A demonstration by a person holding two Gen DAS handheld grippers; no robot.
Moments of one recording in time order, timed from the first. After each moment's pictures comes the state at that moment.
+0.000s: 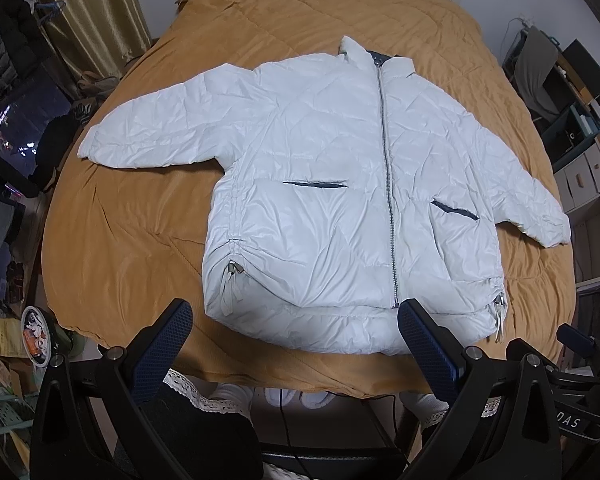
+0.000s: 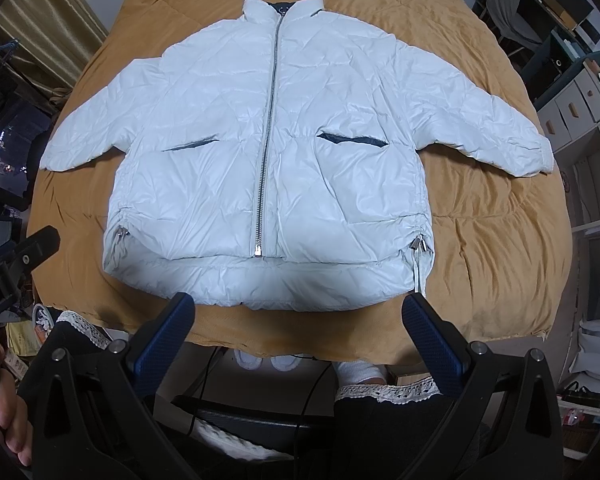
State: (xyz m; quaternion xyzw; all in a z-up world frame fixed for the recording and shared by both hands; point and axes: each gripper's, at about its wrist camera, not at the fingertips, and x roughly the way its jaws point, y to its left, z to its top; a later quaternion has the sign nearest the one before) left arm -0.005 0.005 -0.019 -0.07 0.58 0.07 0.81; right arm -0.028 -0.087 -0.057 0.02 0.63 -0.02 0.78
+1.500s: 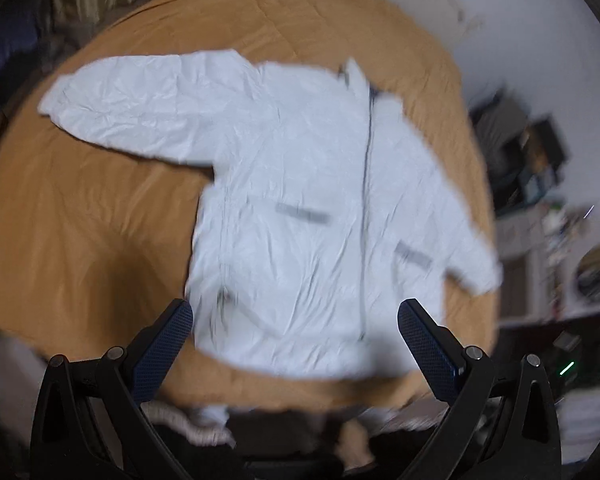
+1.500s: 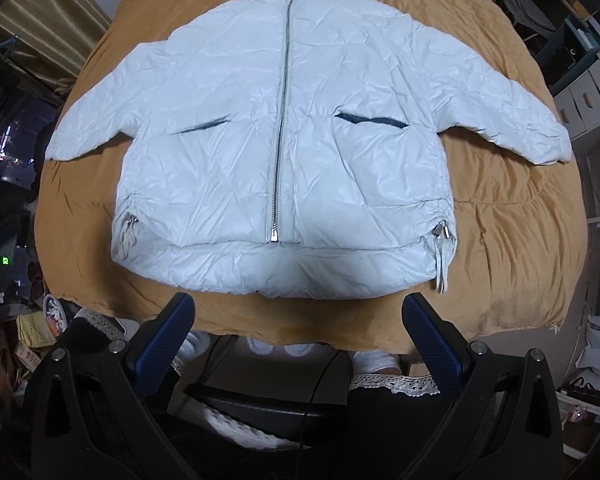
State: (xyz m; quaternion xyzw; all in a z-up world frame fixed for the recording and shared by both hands) left arm 0.041 0.178 -0.042 -0.30 0.54 -0.04 0.79; right arm -0.012 -0.083 -0.070 0.04 0.66 0.00 0.75
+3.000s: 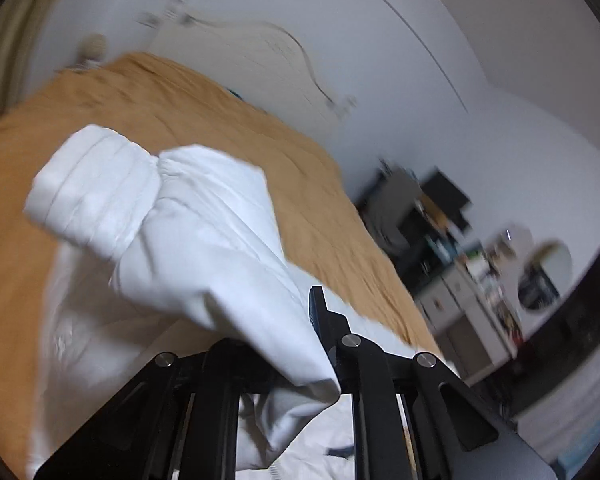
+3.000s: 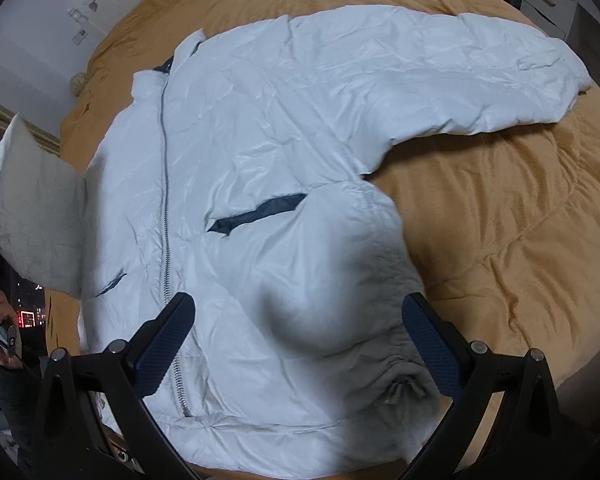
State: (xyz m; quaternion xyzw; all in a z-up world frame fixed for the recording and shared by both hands) left arm 0.308 0.065 -0.123 -0.24 0.31 -0.21 0.89; right arm 0.072 -0.256 -0.201 0.24 0.56 -0.07 0.79
